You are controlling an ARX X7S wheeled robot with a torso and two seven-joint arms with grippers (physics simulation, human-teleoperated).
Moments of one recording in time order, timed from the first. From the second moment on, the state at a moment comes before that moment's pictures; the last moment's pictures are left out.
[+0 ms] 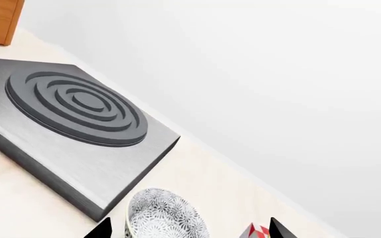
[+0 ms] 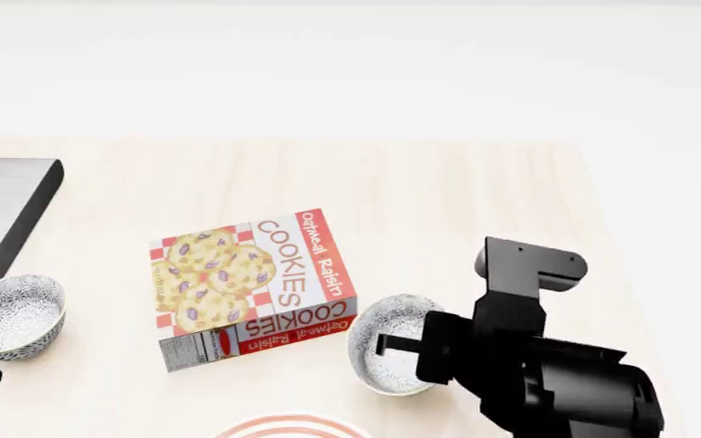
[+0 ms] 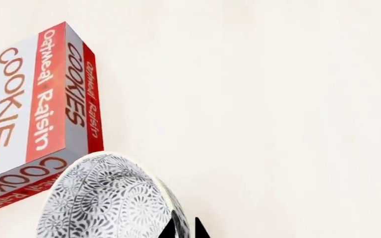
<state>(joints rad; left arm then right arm) -0.19 -0.25 -0.17 -0.01 -0.75 -0.11 -0.18 1.02 0.16 -0.21 0.90 0.51 0.85 -0.01</state>
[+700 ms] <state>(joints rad) -0.20 -0.27 -0.16 -0.01 -0.76 -0.11 -0.20 0.96 0.25 -0.14 0.05 0.69 1.33 0.26</state>
